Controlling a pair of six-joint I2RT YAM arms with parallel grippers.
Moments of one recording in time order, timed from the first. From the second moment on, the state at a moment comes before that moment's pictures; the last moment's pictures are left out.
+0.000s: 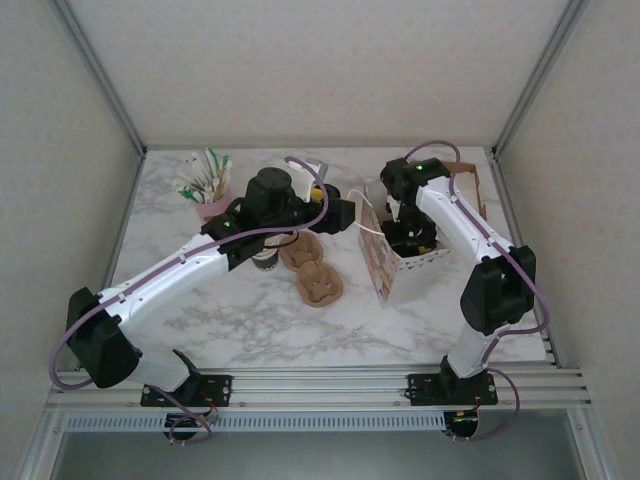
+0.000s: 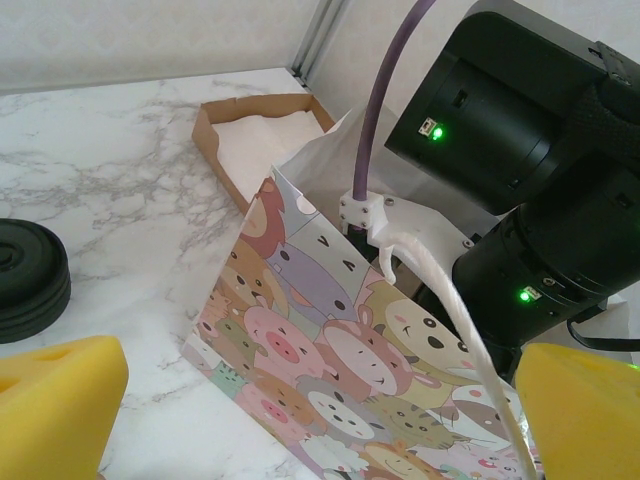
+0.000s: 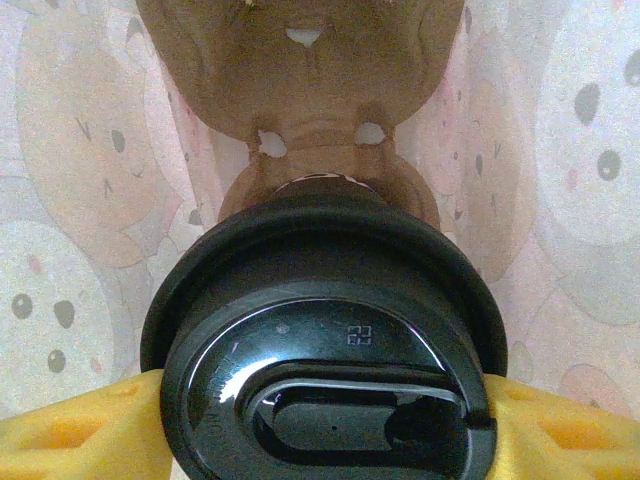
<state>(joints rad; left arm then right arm) -0.72 1.42 1.27 -0.19 0.17 -0.41 0.42 1.74 1.63 -1.51 0.02 0.20</state>
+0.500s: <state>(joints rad) -0.72 1.43 1.27 -0.19 0.17 -0.41 0.42 1.73 1.63 -1.51 0.02 0.20</state>
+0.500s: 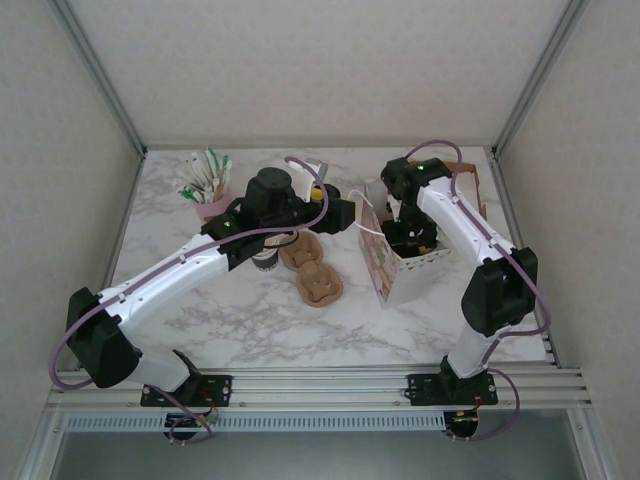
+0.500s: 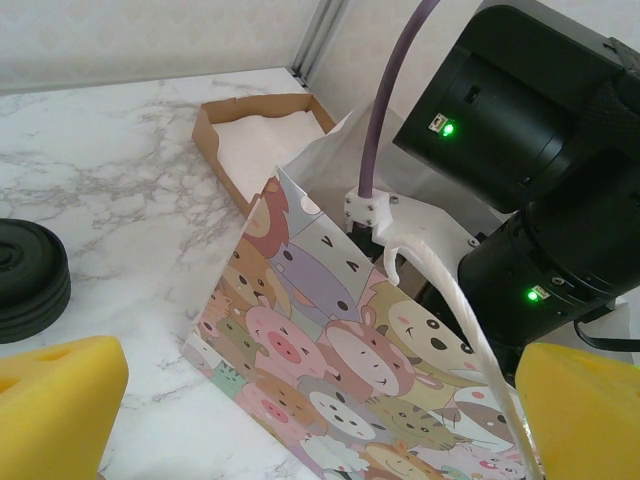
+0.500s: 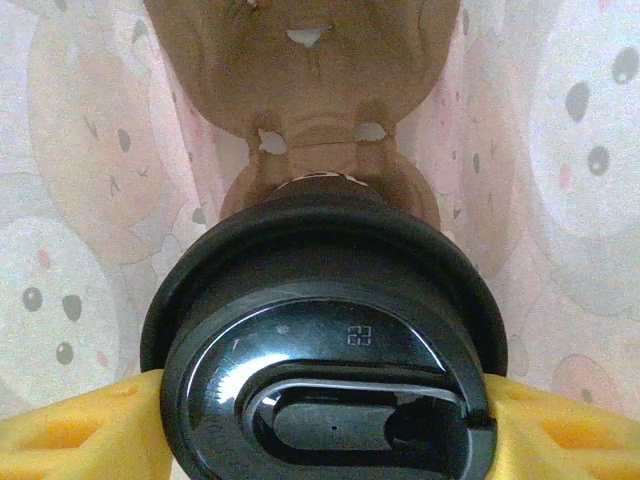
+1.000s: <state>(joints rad) -0.72 1.44 1.27 -0.18 0.17 -0.41 0.42 1.69 1.52 -1.46 0.02 0.21</state>
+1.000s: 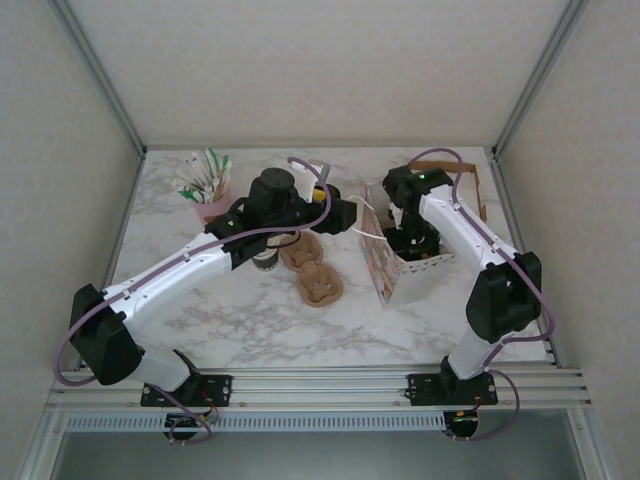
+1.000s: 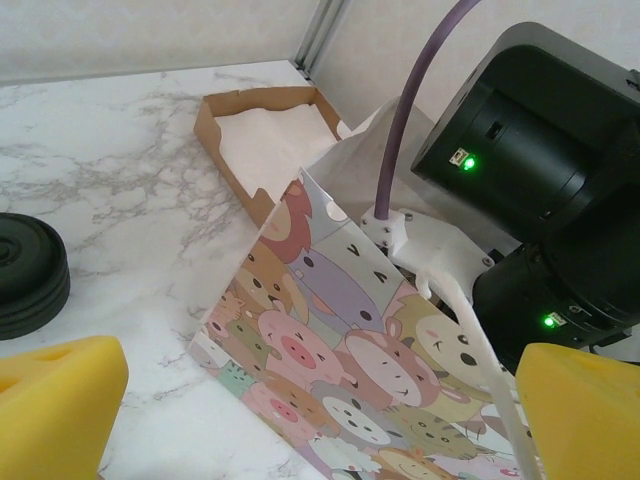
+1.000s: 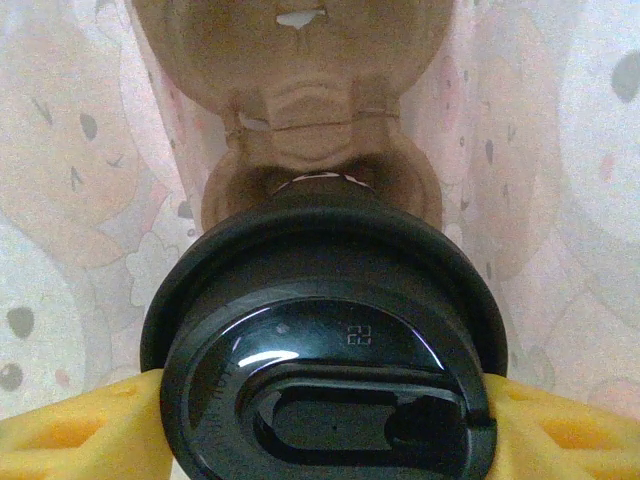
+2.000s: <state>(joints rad) -0.73 1.44 1.27 -0.18 0.17 -0.41 0.42 1.67 1.50 -1.43 0.02 0.21</state>
